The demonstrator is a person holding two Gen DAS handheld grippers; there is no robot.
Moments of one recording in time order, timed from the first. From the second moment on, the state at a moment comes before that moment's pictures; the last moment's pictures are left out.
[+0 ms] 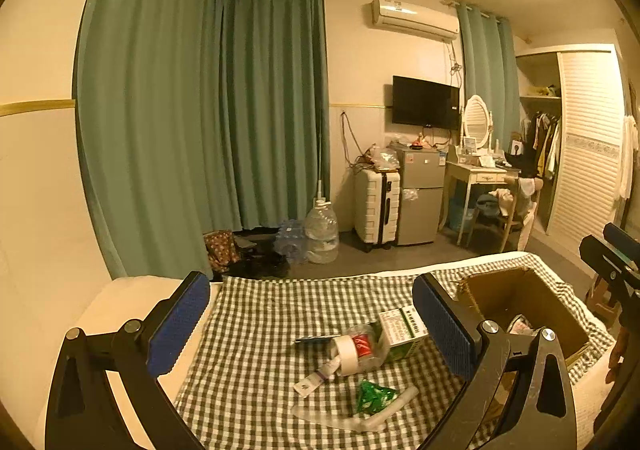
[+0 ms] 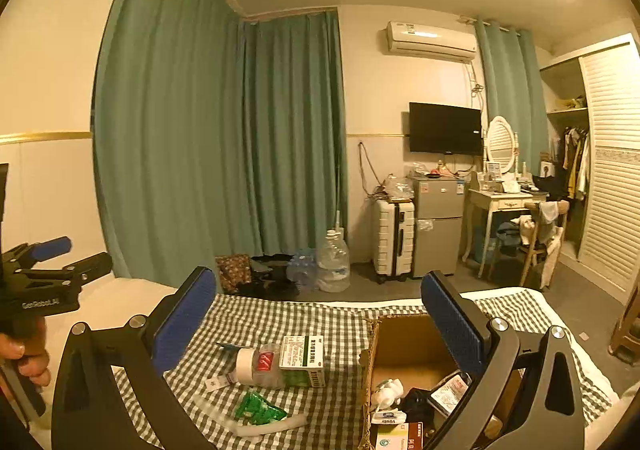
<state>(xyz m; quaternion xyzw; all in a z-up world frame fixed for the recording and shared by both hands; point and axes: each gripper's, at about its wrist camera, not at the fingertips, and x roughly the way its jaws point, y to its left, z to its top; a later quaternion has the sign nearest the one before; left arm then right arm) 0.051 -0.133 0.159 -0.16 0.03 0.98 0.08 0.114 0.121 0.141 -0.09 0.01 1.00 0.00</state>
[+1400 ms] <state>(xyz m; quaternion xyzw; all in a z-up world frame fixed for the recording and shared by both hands) -0.078 -0.161 0.015 -0.33 0.05 0.94 0.05 -0.047 0.054 -0.020 -0.29 -0.05 0.95 -0.11</state>
